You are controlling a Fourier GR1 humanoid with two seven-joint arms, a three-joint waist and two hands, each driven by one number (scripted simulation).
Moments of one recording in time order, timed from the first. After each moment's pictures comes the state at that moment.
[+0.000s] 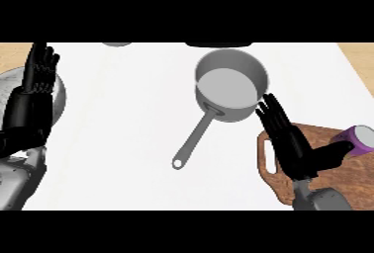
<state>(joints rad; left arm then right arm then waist) -0.30 0.53 -0.19 -1.59 0.21 0.42 -0.16 -0.12 -0.27 0.30 -1.55 -0.45 -0.17 -0.03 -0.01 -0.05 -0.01</state>
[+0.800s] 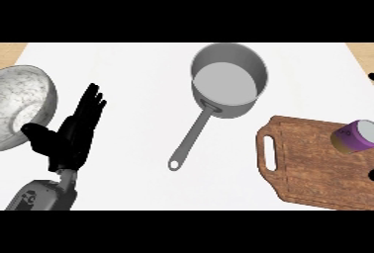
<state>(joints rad) -0.17 0.39 -0.29 -1.58 0.37 0.38 0.11 -0.15 -0.82 -0.06 -1.50 -0.38 0.40 -0.47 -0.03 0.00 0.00</state>
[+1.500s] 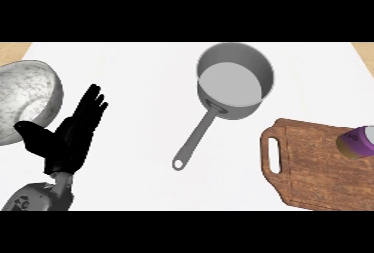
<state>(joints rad) -0.16 0.40 -0.28 -1.65 0.38 0.37 0.20 -0.04 -1.30 -0.21 -1.27 -0.06 0.50 -0.73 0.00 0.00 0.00</state>
